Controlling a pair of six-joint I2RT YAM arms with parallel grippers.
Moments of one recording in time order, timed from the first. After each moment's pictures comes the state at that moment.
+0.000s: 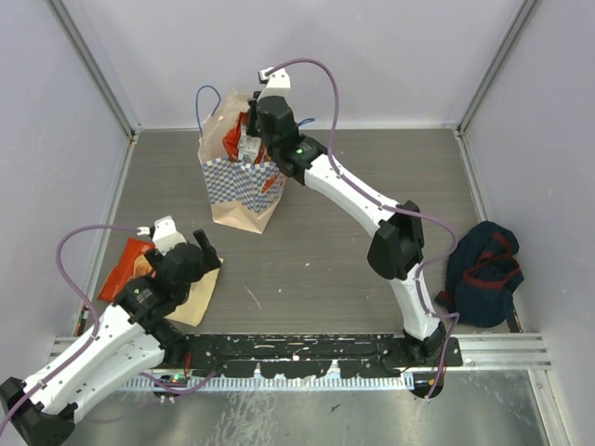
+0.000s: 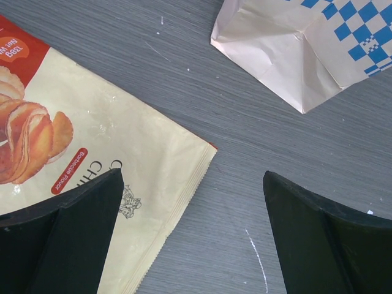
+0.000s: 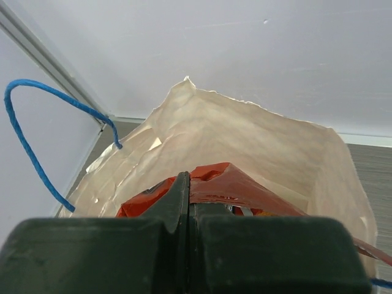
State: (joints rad) left arm -0.68 0.61 0.55 -0.66 -0.67 -0.80; right arm 0.77 2.16 2.18 -0.11 0.42 0.34
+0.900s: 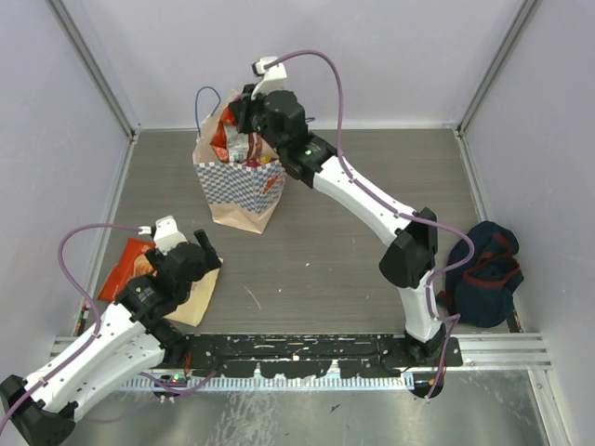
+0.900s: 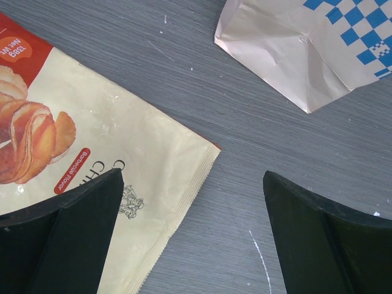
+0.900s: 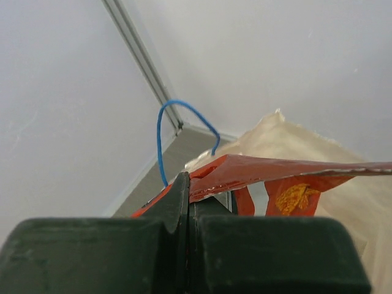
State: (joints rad) left arm -0.68 0.62 0.55 -0.66 -0.68 -0.80; right arm 0.79 2.03 2.14 -0.02 0.18 0.31
